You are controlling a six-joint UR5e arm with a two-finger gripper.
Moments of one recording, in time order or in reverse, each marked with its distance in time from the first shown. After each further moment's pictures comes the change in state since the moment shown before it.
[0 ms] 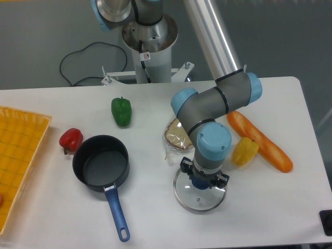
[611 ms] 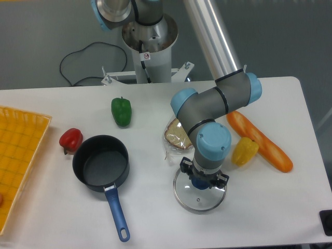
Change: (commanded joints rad) arm 0.000 -0.002 0.000 0.000 0.000 0.000
